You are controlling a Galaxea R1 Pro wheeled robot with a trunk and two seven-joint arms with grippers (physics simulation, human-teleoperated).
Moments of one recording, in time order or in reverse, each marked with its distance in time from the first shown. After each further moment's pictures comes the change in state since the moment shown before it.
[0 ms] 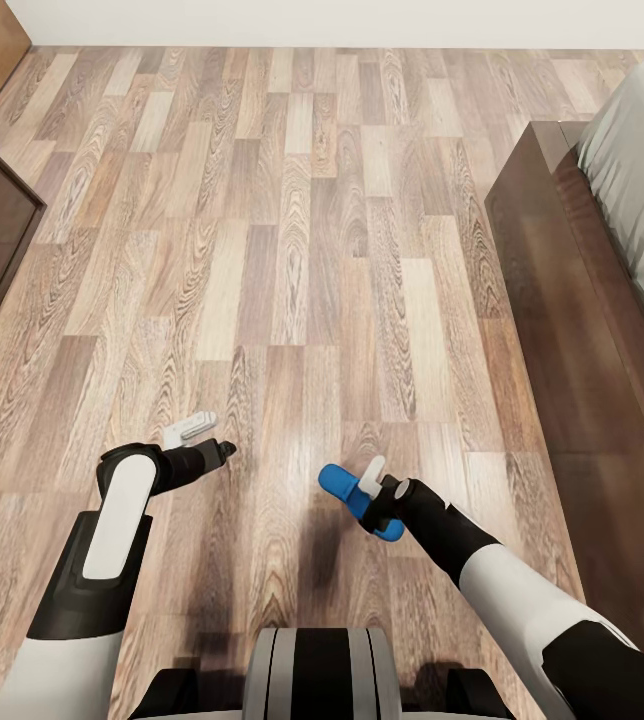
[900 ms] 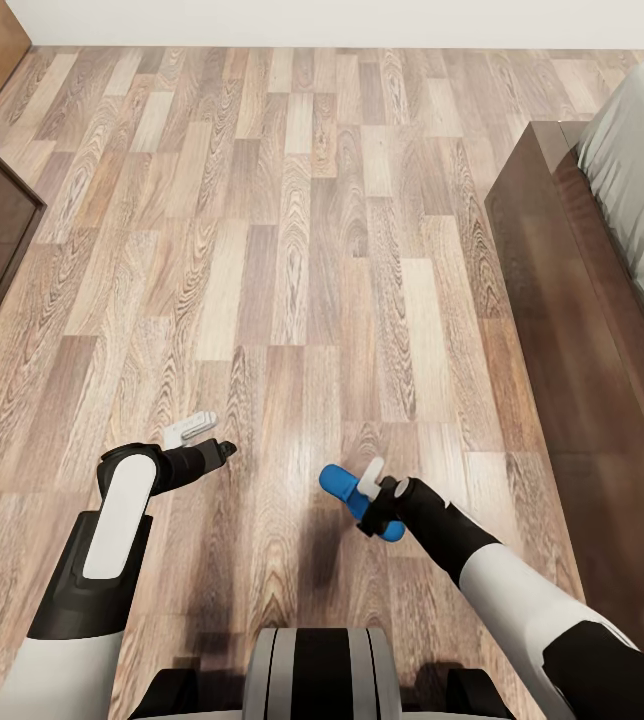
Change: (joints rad) left arm -0.001 -0.002 0.001 0.000 0.000 0.000 0.000; right arm 0.000 0.000 0.000 -0.010 0.000 0.025 0.047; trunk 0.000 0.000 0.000
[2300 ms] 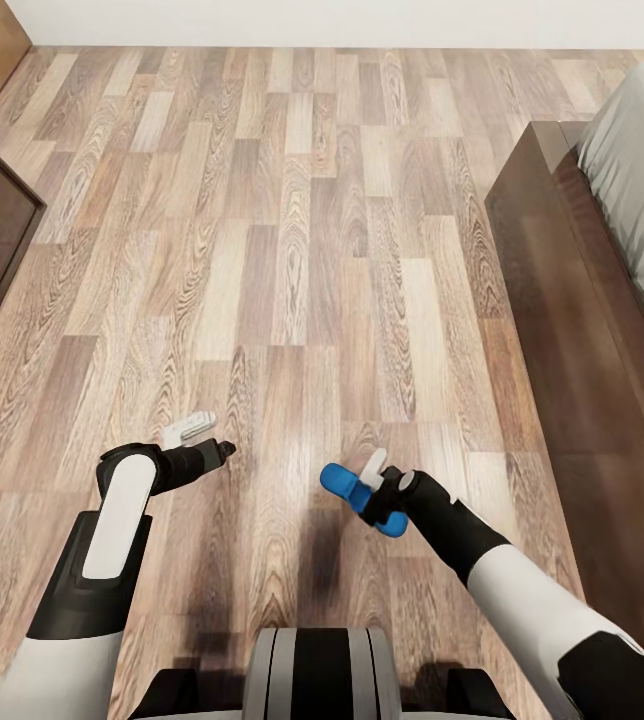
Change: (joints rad) left arm 0.000 0.002 0.000 0.000 -0.001 0.000 -0.001; right arm 0.019 -0.030 0.000 -0.118 0.001 0.032 0.016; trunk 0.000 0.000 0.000
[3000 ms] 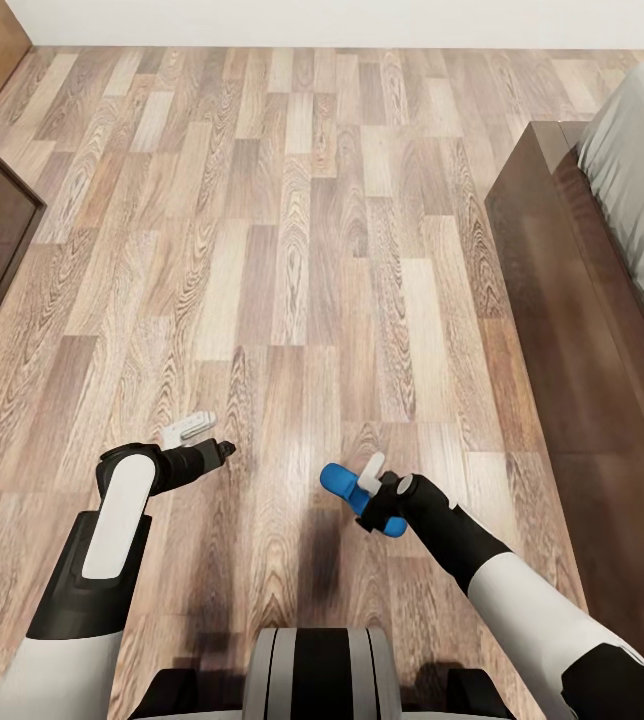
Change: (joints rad) left arm 0.000 0.001 0.001 0.000 0.001 0.000 0.000; right arm 0.028 0.001 0.001 -0.043 0.001 0.029 0.023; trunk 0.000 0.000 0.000
